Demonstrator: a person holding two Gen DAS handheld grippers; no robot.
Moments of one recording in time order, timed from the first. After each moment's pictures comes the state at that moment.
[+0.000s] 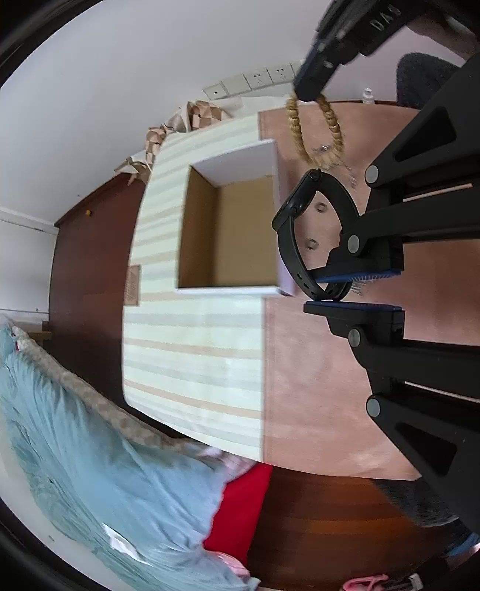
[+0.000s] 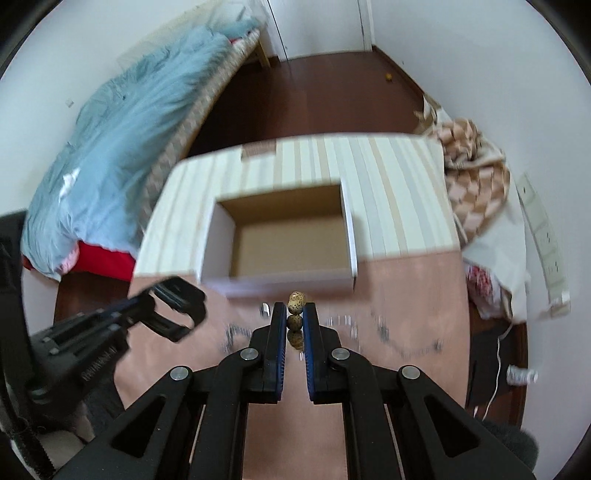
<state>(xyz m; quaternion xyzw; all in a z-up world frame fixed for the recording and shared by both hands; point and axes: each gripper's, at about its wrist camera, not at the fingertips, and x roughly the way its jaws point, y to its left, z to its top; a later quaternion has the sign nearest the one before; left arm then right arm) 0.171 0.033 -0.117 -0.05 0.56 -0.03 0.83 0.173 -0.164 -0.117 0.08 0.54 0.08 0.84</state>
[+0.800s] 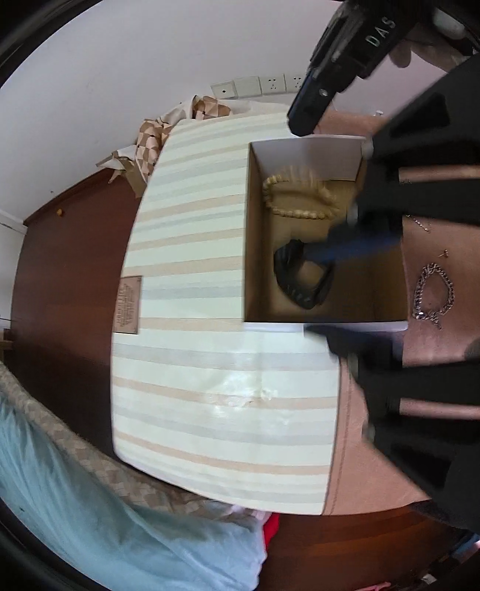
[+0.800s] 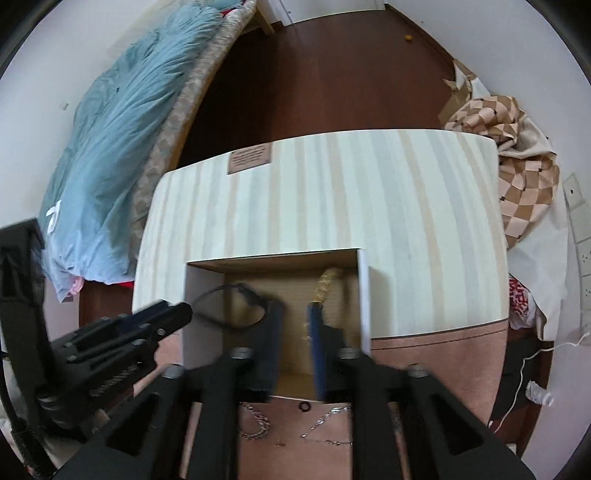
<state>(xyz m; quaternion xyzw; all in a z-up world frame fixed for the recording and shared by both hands) 0.292 0.018 -0.162 -0.08 0.62 -0.06 0.78 0.308 -0.181 -0.178 0.13 0.61 0.11 0.78</state>
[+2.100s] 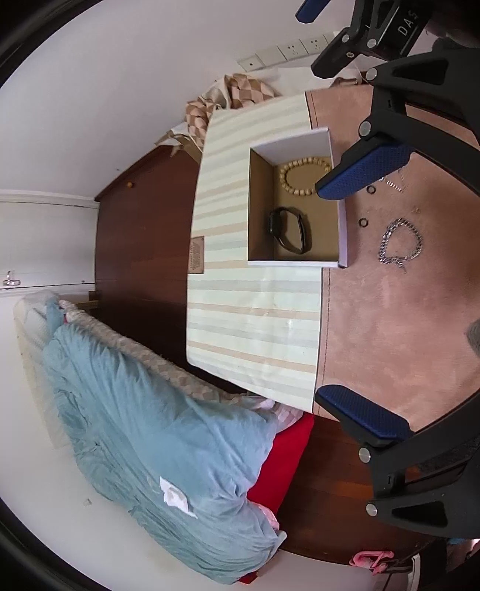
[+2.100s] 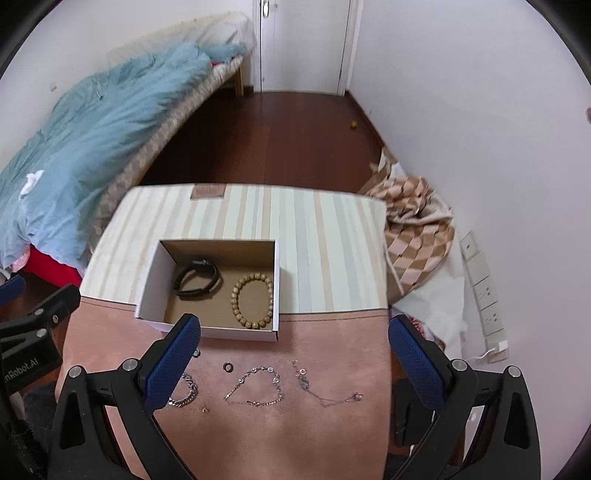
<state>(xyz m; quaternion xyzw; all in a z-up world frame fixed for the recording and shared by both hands) 0.163 0.025 -0.067 0.00 0.48 0.04 0.88 0.175 -0.182 -0.086 -0.03 0.48 -0.01 0.88</state>
